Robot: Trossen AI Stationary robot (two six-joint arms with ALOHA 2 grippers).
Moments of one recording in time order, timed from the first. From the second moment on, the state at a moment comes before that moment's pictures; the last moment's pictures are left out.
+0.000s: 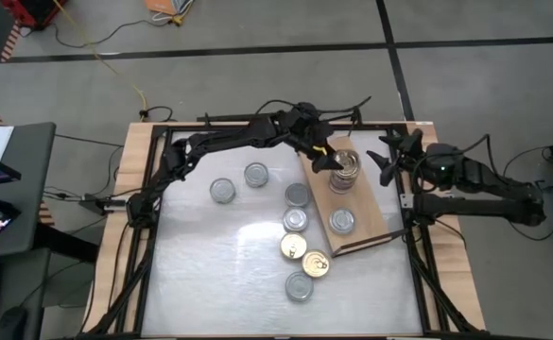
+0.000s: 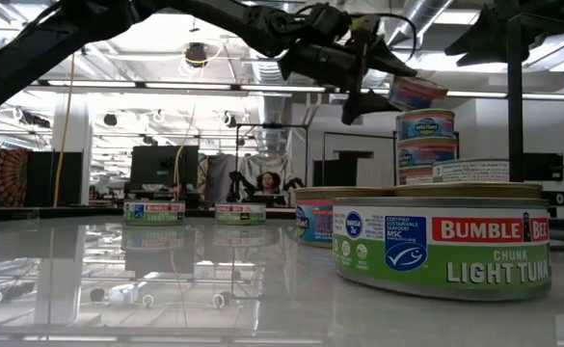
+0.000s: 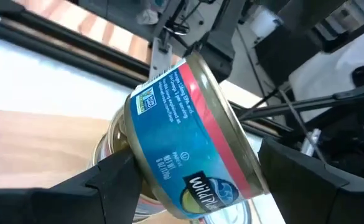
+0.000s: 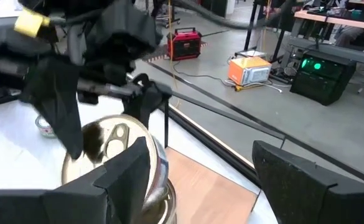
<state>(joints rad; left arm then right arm) 0.33 2.26 2.12 -0.27 0.57 -0.30 -0.20 0.43 0.68 -0.52 0.50 0.09</state>
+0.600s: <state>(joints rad) 0.32 2.27 2.12 -0.28 0.52 -0.29 -0.14 0.62 0.68 -0.52 0.49 0.01</state>
